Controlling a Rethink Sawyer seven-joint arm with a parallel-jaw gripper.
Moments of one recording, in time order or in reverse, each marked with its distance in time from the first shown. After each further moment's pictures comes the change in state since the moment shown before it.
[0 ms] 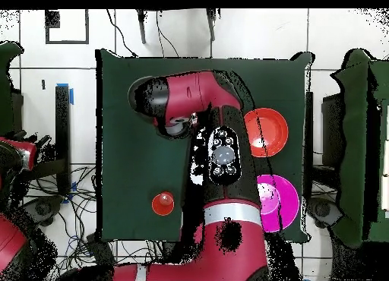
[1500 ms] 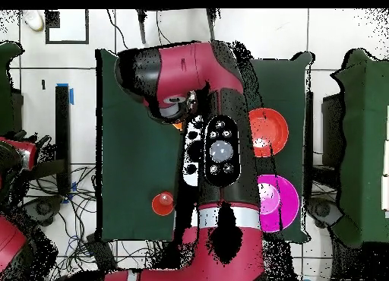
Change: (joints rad) arm 0.018 -0.017 0.001 -0.161 -0.001 0.184 0.000
